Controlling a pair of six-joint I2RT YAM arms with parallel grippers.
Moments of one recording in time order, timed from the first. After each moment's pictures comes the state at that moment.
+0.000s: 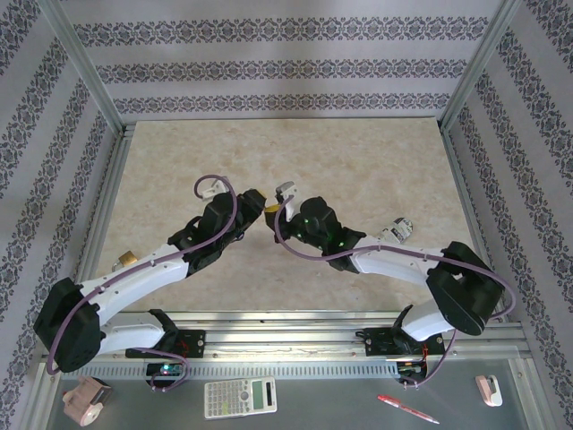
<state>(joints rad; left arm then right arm) -0.71 1.20 0.76 0.03 -0.23 -1.24 0.83 1.45 0.76 0.39 -0.07 0.30</state>
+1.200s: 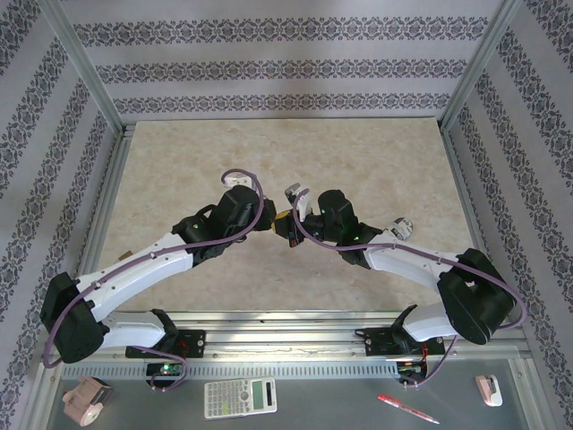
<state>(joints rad) -0.79 1.26 1.00 -0.38 -0.23 -0.79 0.71 1.39 0.72 0.32 -0.47 0.35</state>
